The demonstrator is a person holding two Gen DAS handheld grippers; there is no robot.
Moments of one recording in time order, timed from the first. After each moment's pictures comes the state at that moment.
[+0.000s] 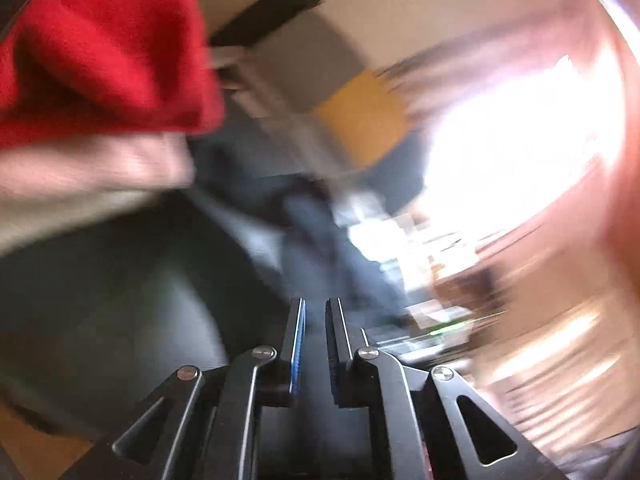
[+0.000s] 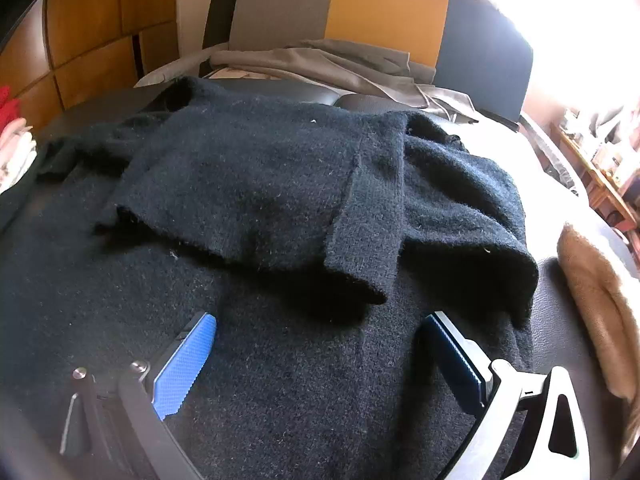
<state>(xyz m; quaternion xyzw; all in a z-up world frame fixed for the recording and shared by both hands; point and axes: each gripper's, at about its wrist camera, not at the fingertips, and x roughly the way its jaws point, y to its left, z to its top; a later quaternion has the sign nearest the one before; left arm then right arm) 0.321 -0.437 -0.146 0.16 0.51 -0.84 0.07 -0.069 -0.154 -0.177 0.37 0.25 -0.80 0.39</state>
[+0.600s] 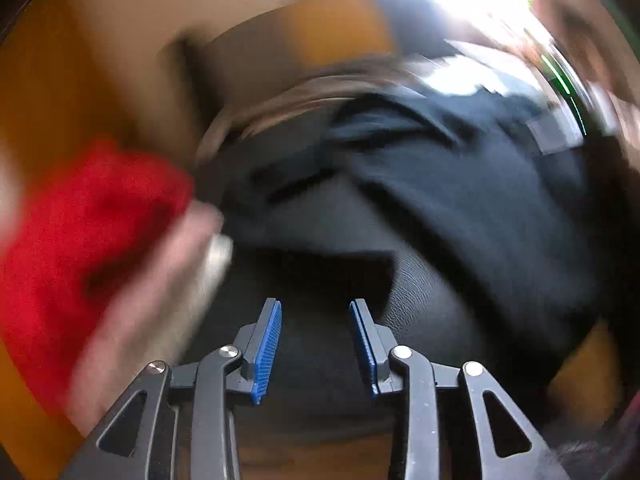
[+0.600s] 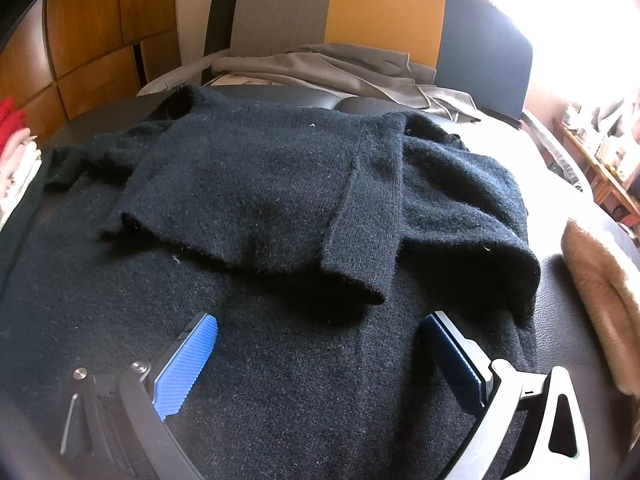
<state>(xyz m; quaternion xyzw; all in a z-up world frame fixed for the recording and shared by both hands) 0.277 -0.307 -0.148 0.45 -0.14 -0.85 0.24 -0.071 -0.152 -0.178 0.38 0.23 -0.80 0.40</state>
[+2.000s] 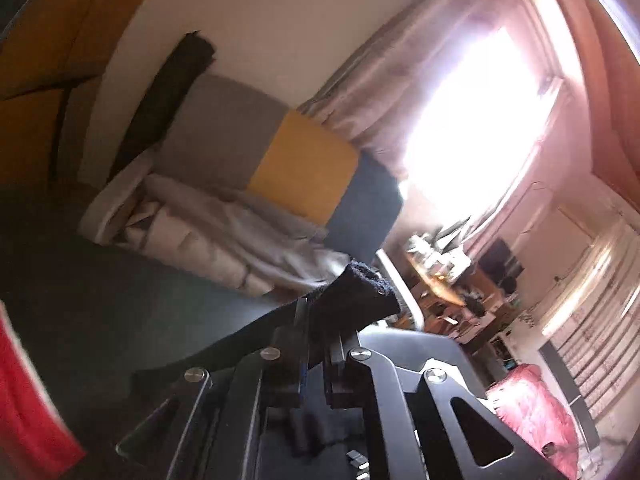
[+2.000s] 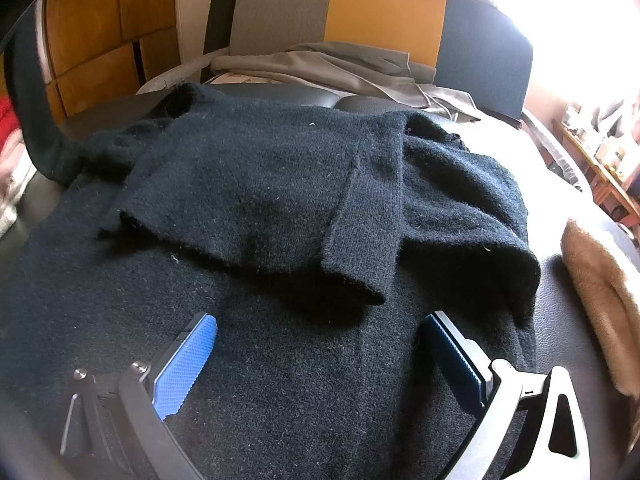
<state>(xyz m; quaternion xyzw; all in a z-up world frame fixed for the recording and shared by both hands) 0.148 -0.504 0.078 0.17 0.32 -0.93 0.09 -0.070 -0.150 -0.178 0.38 0.23 -0.80 0.40</state>
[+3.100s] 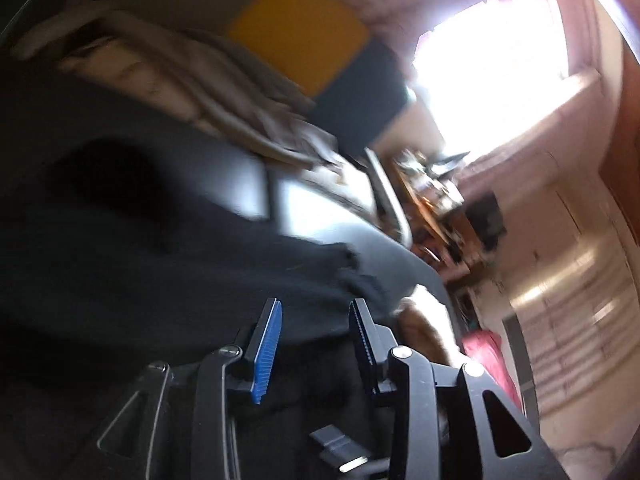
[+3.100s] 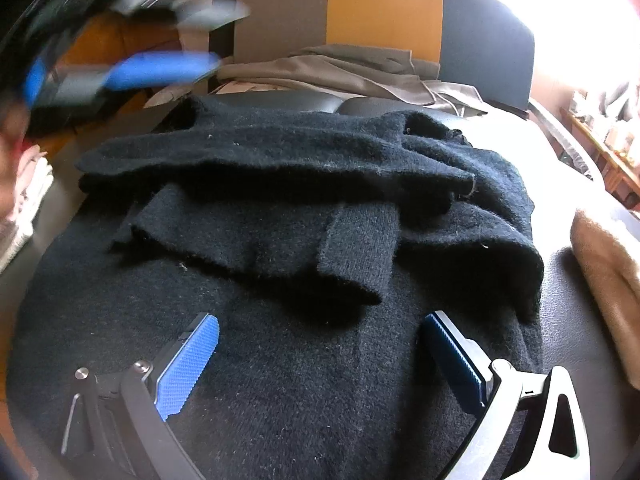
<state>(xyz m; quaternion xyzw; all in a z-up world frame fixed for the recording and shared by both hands) 0.021 -0.414 -0.146 0.30 0.42 -0.85 0.04 -0.081 -0.137 -0.170 0.39 0.18 -0.79 0.43</state>
